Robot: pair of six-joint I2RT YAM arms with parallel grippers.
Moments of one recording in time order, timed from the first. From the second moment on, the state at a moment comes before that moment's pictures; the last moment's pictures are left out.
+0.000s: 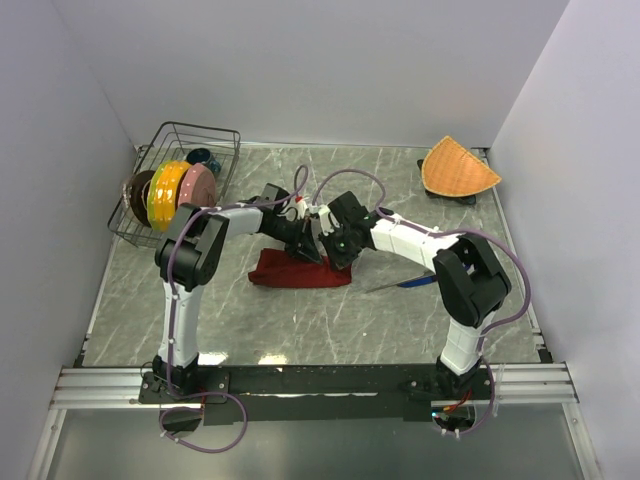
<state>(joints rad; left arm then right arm) -0.43 2.16 1.37 -0.30 1.02 -0.37 0.63 1.80 1.22 -0.51 -0.24 -0.01</state>
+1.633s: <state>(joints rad) -0.39 2.25 1.41 -0.35 1.06 -0.34 0.73 1.88 1.27 -0.49 0.15 -0.04</state>
